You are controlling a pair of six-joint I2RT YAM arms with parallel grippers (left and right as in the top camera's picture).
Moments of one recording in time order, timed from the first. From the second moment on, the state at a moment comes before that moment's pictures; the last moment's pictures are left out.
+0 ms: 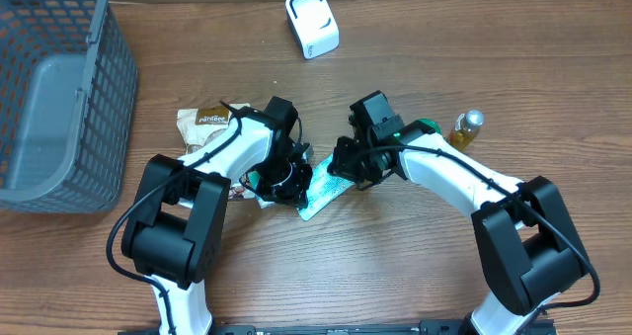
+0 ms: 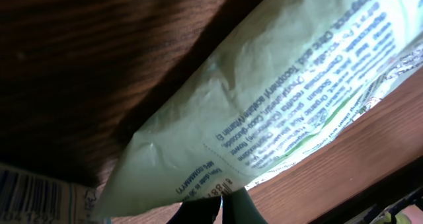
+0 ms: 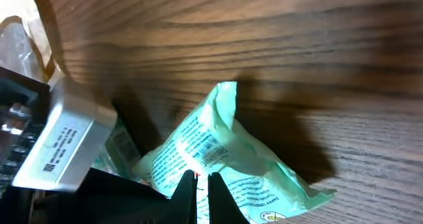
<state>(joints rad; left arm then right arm) -0.39 2.00 1.24 -0.95 0.45 -0.18 0.49 1.84 1.13 -0.49 -0.41 0.73</state>
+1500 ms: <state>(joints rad) -0.40 1.91 1.28 -0.90 0.28 -0.26 0.50 1.85 1.10 -0.47 -0.27 0.75</state>
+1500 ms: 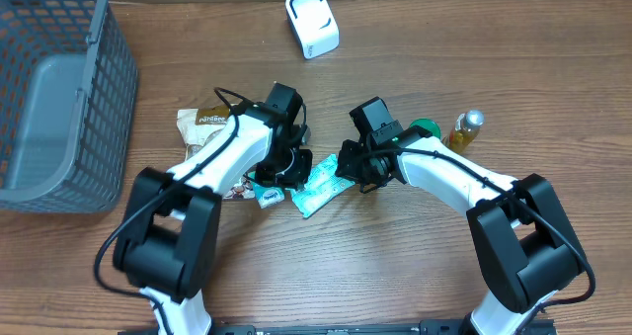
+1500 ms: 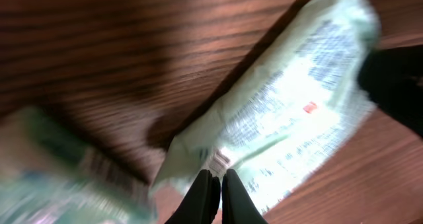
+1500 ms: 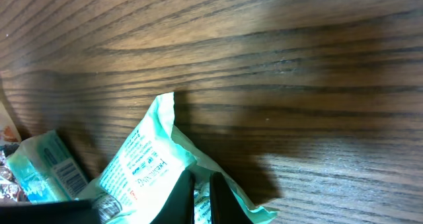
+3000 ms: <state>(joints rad) -0.40 1.84 1.28 -0.93 0.19 -0.26 0.50 1.85 1.10 -0.46 -0.26 0.75</state>
